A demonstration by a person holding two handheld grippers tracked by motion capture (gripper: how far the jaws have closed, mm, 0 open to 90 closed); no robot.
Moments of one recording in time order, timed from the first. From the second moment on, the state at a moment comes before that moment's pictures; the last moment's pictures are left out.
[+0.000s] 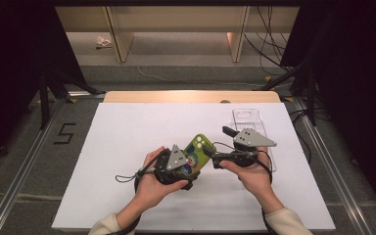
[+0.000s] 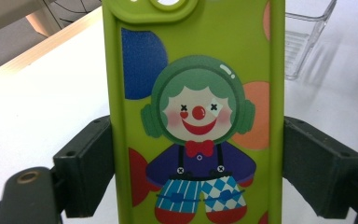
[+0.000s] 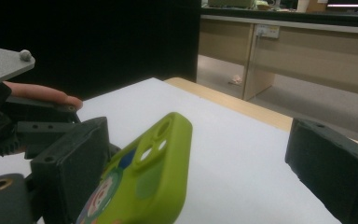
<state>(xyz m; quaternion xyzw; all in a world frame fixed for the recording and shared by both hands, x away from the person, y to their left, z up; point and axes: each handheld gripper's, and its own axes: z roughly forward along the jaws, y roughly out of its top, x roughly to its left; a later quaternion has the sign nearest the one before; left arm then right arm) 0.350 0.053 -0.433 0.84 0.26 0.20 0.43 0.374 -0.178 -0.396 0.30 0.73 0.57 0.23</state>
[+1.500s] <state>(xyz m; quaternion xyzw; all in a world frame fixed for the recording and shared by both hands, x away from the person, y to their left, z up) 0.340 0.041 -0.433 0.84 0.24 0.19 0.44 0.384 -0.161 -0.408 0.32 0.74 0.56 0.19</state>
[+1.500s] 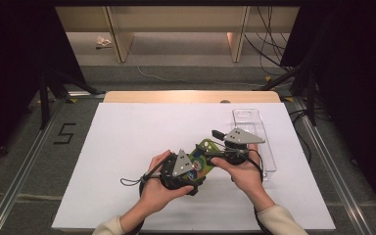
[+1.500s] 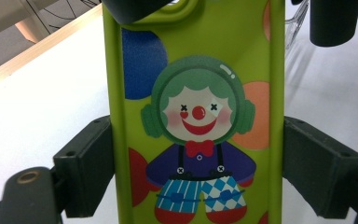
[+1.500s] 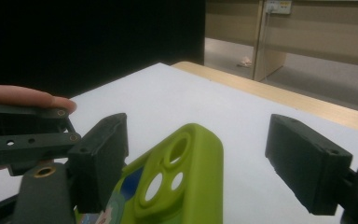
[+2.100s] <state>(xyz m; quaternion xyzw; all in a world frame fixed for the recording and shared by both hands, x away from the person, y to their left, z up) 0.341 0.041 -0.434 0.84 0.25 0.20 0.44 0.383 -0.160 -0.411 0.33 0.73 0.57 0.17</state>
